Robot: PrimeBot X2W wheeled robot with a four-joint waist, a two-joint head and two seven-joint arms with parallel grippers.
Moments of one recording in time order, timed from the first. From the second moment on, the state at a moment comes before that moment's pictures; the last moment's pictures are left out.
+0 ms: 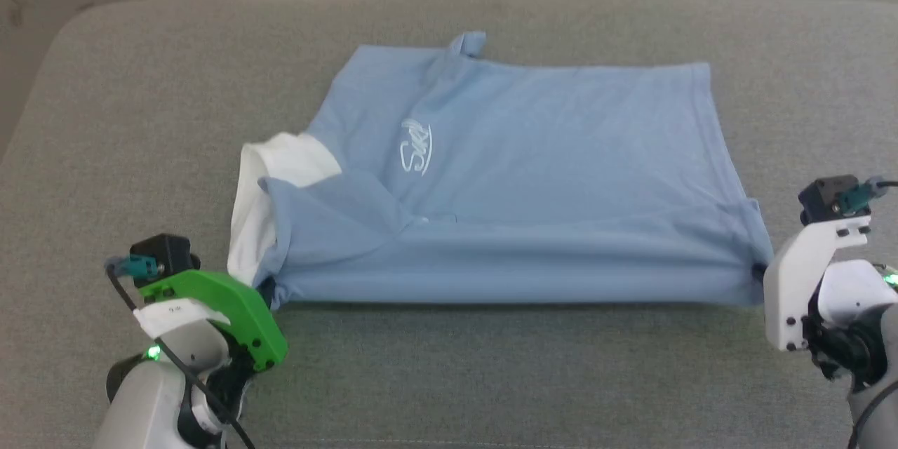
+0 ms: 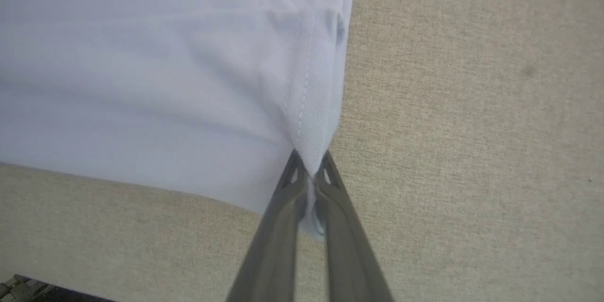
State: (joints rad) left arm -0.19 0.26 -0.14 0.11 -0.67 0.24 0.49; right arm -0.29 -0.28 -0.05 0.19 0.25 0.13 0.83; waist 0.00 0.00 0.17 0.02
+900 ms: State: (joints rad) left arm -0.08 0.31 -0.12 0.07 -0.74 0.27 0.60; right arm -0.15 -0.24 -0.13 0.19 0.30 0.13 0.78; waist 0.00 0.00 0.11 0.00
